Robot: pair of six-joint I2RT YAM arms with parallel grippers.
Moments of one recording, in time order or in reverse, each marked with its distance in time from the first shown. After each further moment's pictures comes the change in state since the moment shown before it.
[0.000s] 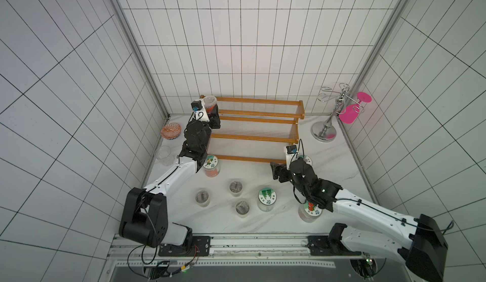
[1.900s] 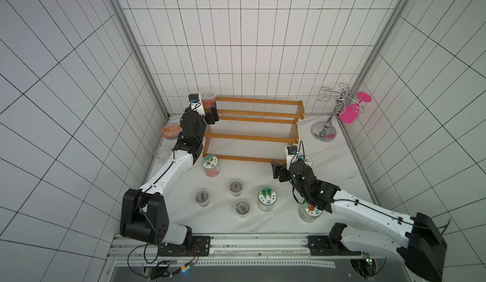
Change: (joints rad) left arm 0.056 -0.039 0.122 -0.276 -0.002 0.058; right arm -0.002 0.011 -0.040 0.081 0.051 -0.017
